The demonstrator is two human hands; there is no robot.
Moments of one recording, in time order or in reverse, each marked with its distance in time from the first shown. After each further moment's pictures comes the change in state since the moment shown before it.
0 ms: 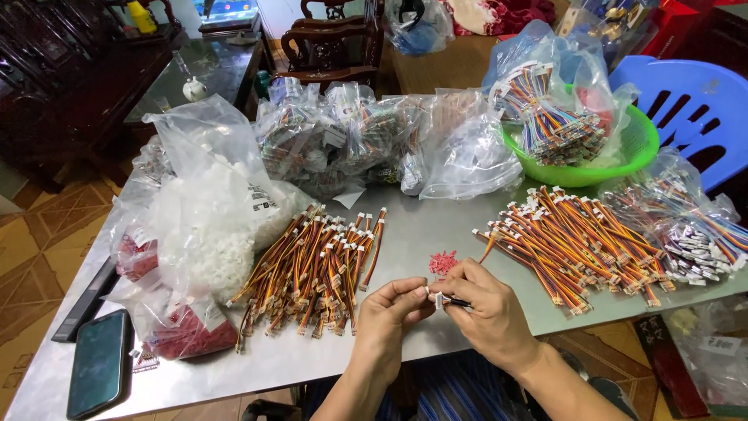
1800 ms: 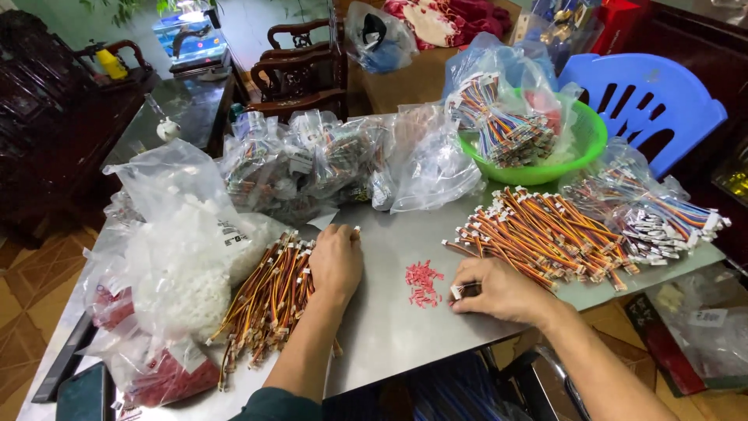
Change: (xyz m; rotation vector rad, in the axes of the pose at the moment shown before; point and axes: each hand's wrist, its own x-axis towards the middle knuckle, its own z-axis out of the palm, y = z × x) left_hand 0.143 0.059 -0.011 1.823 0.235 0.654; right_hand 0.012 0.064 -0.058 0.099 -0.454 0.511
